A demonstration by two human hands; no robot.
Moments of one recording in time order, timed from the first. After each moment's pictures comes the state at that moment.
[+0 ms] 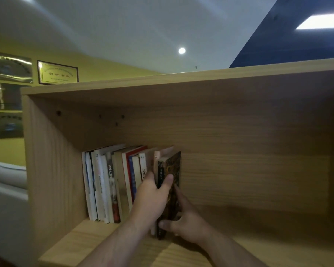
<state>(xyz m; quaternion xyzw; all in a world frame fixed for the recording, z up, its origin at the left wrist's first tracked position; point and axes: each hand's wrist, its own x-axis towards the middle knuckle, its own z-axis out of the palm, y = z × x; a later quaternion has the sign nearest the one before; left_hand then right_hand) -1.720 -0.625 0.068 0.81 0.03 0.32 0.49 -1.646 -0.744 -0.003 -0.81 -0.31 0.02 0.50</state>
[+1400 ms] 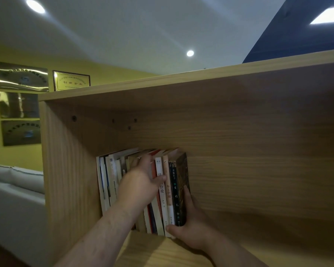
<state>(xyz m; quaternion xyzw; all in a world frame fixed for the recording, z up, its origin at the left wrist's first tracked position) -1.724 -0.564 0.104 0.89 0.08 0.39 0.22 -1.630 -0.709 -0.006 -0.88 -0.27 -0.04 0.38</state>
